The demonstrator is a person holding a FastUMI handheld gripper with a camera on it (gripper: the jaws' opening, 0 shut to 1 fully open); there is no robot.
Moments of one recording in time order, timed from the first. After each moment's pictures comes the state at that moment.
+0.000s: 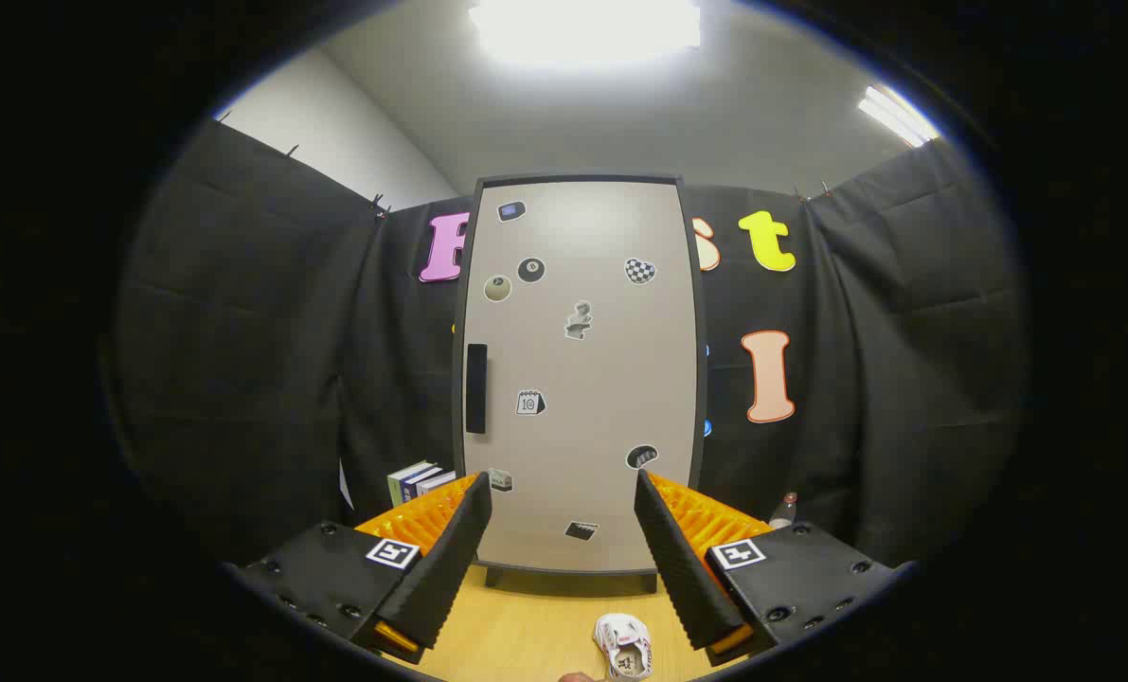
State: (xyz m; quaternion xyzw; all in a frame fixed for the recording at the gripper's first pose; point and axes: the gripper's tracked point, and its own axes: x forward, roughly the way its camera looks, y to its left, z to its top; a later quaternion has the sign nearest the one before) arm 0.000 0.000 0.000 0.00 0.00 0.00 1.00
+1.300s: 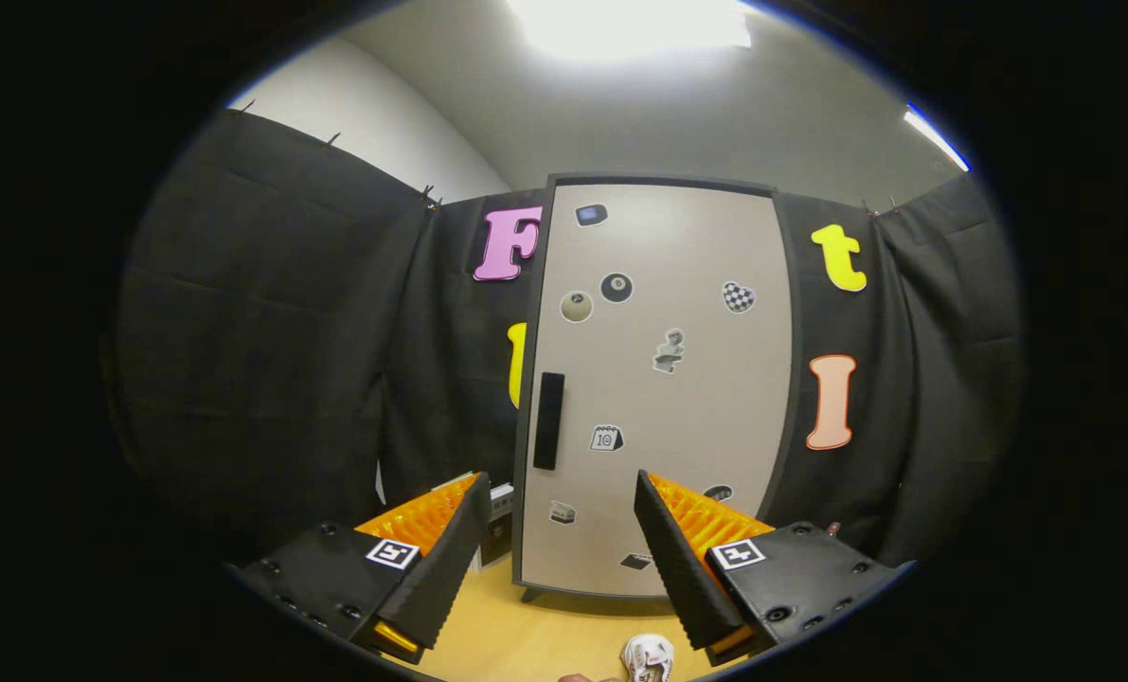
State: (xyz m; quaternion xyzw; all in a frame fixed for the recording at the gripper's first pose) arm 0.079 0.087 0.045 -0.04 0.02 0.08 1.00
